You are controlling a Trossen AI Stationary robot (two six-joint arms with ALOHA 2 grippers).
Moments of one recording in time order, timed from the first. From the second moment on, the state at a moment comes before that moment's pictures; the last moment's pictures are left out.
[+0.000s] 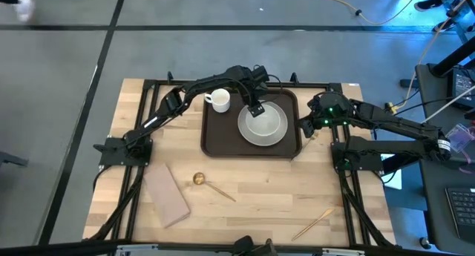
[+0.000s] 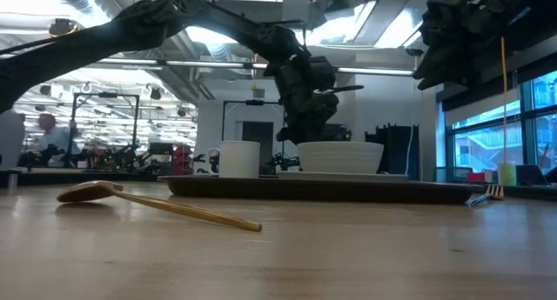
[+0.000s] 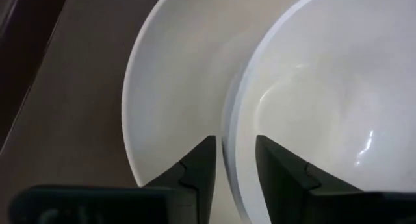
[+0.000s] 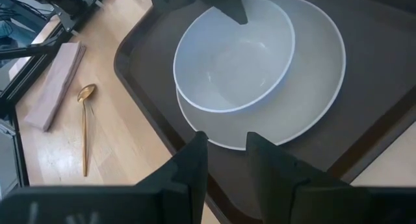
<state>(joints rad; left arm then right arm) 0.47 2.49 2.36 -1.11 0.27 -0.03 -0.37 0.79 0.73 -0.67 -0.10 0.55</state>
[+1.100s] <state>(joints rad) 0.40 1.80 2.36 -1.46 -0.03 0.11 -0.37 0.78 0.73 -0.65 -0.10 0.48</state>
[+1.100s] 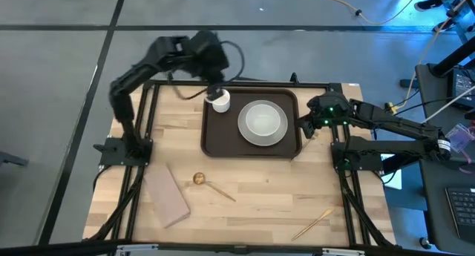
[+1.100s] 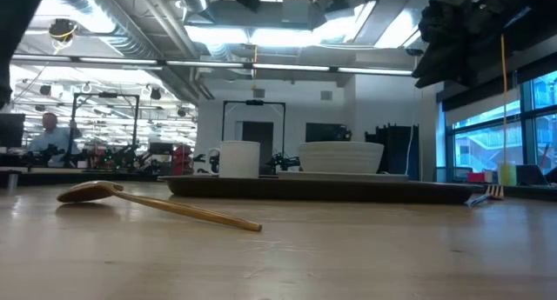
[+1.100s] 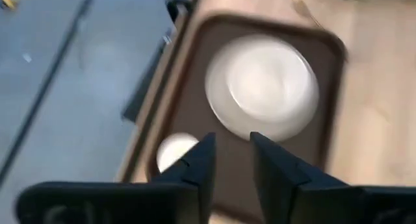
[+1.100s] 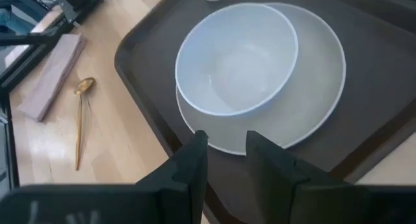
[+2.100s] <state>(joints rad) 0.30 1.69 1.35 -0.85 -0.09 0.05 -0.37 0.87 0.73 -0.33 -0.10 0.42</state>
